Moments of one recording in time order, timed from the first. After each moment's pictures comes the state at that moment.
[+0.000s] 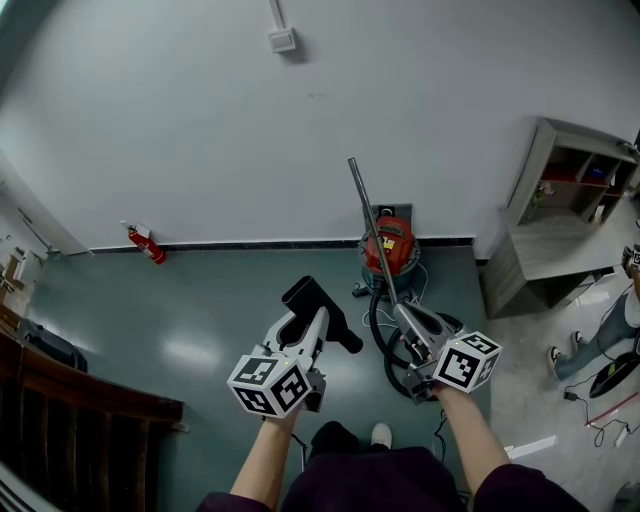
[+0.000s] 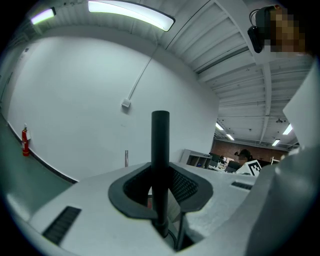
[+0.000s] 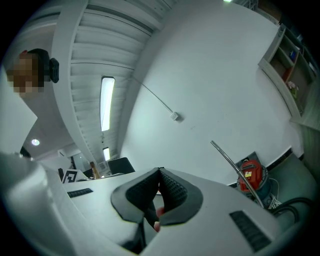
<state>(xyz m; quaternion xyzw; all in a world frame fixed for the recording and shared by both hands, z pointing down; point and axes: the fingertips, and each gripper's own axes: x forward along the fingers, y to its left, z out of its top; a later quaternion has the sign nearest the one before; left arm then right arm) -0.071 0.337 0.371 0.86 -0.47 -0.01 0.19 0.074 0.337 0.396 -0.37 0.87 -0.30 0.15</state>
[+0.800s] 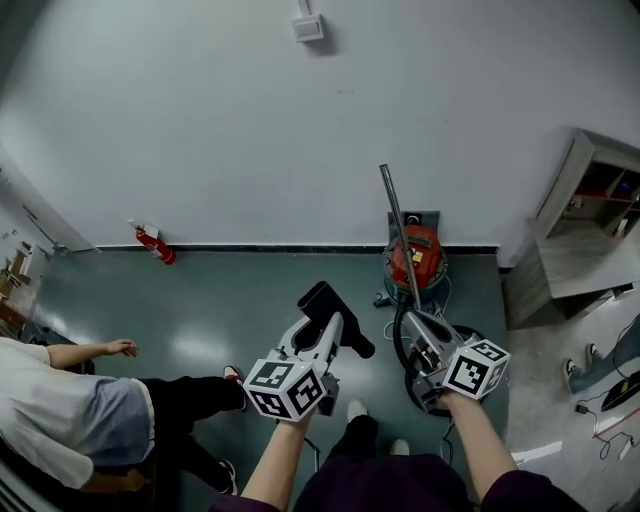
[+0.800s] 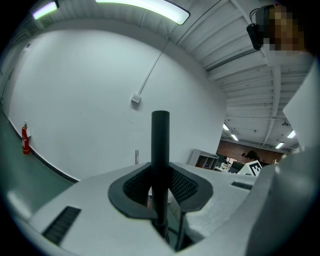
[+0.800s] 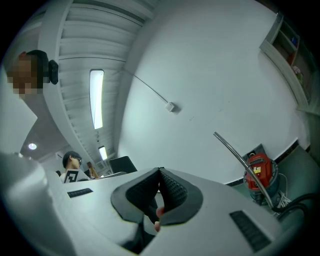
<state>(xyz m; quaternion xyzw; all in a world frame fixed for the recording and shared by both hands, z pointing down) -0.130 0.230 0.405 0.85 -0.48 0.00 0.21 0.010 0.233 0.430 -0.37 0.86 -0.32 0.14</state>
